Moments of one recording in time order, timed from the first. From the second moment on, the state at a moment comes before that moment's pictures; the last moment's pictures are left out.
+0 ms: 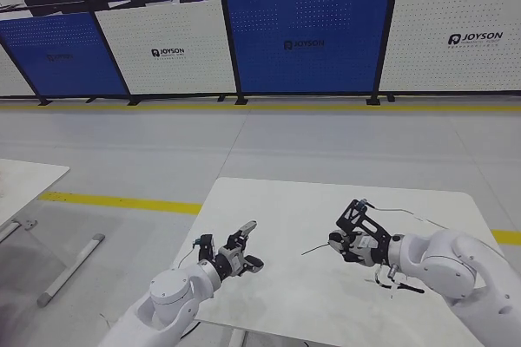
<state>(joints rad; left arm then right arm) 1.65 -0.97 -1.33 -1.94 -0.79 0.34 -0.11 -0.78 -0.90 0.68 -1.68 -0.47 -0.34 0.75</state>
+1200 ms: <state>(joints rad) 1.40 -0.80 -1.08 -1.84 -1.33 0.34 -0.07 -0.74 -0.94 0.62 -1.77 -0.83 -0.31 0.76</state>
